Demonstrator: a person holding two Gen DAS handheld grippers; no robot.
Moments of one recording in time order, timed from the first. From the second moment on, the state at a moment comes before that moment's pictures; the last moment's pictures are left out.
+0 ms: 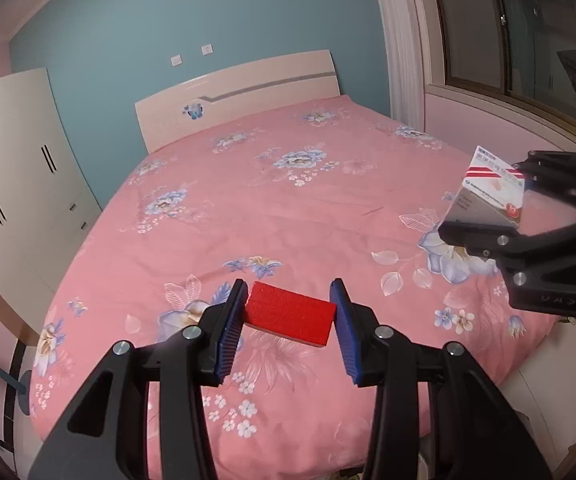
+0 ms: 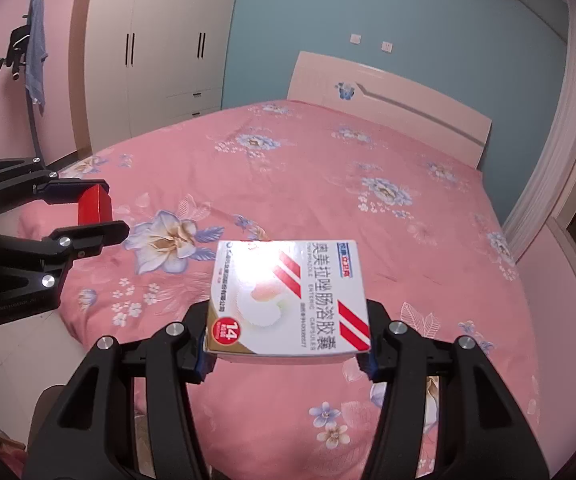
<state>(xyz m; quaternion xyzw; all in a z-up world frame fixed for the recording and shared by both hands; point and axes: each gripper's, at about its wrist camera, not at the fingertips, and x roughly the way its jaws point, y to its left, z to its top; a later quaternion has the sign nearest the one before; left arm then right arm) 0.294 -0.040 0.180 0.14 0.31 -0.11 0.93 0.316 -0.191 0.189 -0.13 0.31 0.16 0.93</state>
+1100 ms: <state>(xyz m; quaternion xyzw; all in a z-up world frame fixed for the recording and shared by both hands) 0.228 -0.016 0.081 0.15 0.39 -0.11 0.90 0.243 -0.159 0.099 -0.14 0.38 0.20 0.89</state>
